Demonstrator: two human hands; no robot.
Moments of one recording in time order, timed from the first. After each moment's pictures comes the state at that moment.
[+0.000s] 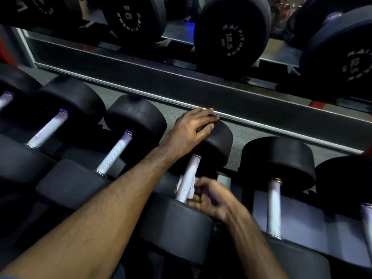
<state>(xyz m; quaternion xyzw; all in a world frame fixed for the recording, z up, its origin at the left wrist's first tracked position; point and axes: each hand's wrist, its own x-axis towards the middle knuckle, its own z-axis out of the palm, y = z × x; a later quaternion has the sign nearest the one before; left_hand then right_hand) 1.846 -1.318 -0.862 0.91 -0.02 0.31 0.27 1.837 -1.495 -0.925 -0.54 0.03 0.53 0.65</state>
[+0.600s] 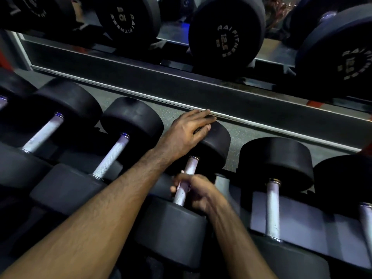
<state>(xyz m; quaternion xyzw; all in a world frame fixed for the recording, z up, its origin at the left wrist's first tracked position) 1.847 -1.314 -0.860 0.92 -0.03 0.31 0.25 1.835 -1.453 -0.925 -0.59 0.02 0.50 0.64</state>
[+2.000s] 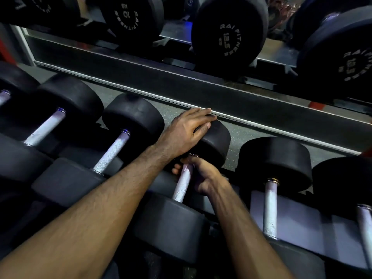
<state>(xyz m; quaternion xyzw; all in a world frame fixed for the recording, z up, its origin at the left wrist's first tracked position) 1.844 -1.318 -0.860 0.92 -0.01 0.31 0.24 1.859 -1.447 -0.902 -0.58 0.02 0.48 0.66</state>
